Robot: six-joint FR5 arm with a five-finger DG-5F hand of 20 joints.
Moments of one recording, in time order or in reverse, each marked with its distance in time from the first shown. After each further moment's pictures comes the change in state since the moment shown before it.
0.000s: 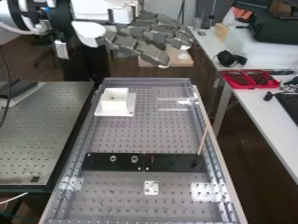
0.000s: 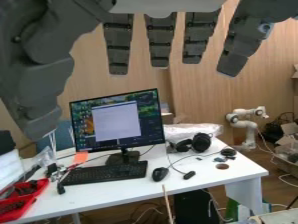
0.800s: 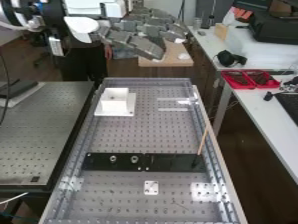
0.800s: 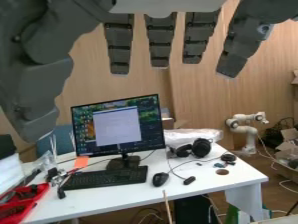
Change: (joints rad) arm 0.001 0.033 -0.029 0.015 0.001 -0.005
